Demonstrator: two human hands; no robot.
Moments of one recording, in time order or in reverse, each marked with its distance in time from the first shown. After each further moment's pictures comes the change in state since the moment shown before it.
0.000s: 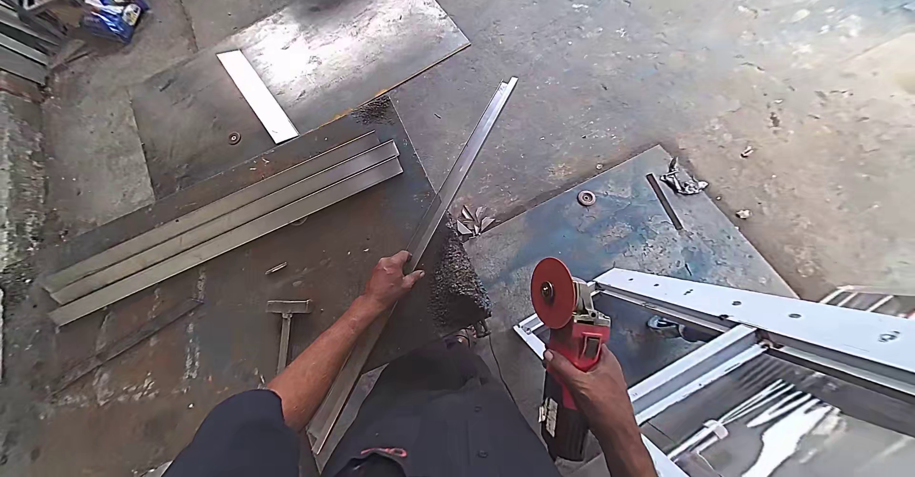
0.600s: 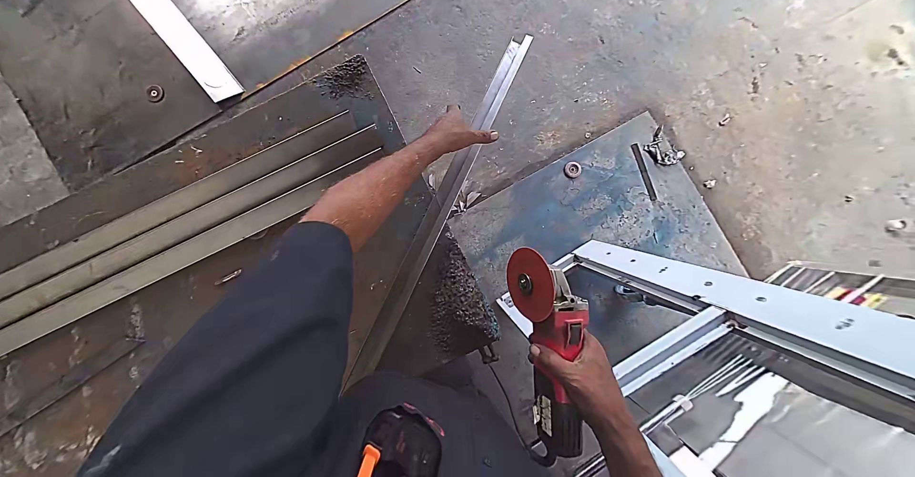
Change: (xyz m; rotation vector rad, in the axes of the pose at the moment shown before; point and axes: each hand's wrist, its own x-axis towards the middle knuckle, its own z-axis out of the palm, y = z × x) left_hand 0.308 0.127 -0.076 -0.218 -0.221 -0.015; right_hand 0.052 -0.052 0.047 -0.144 -0.096 0.154
